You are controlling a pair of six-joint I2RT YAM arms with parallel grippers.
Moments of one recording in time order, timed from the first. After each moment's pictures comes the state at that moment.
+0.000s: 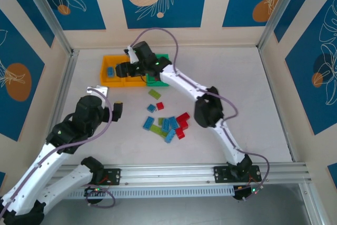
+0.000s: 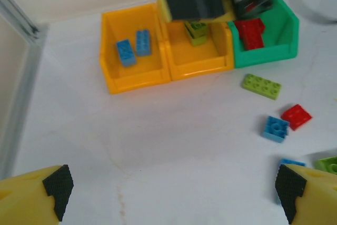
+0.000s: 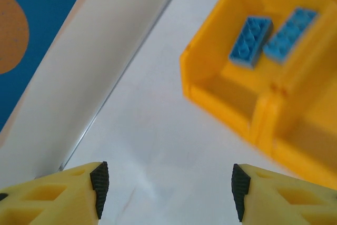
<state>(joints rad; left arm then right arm) -0.58 0.73 0.91 -0.82 -0.40 -0.21 0.77 2.29 2.25 -0.58 -0.36 0.50</state>
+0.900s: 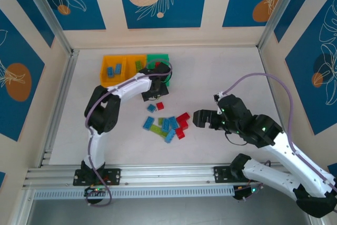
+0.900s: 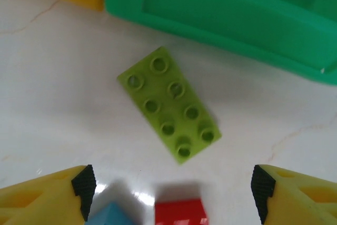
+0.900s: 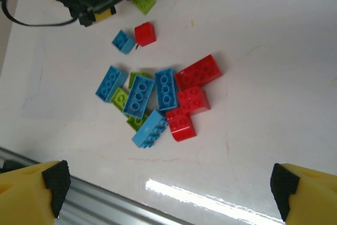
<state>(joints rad) -0.64 2.12 1.68 -0.85 -0.21 -0.94 0.75 0.77 0.99 -1.02 0.07 0.74</state>
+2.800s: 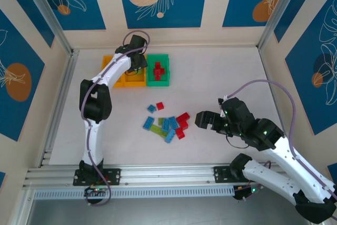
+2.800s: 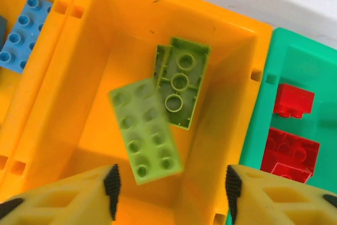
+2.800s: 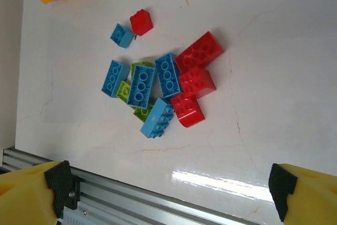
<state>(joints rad) -0.36 2.21 2.02 -0.85 -0.21 -0.65 0.72 0.71 0.91 -1.02 -0.03 0.86</state>
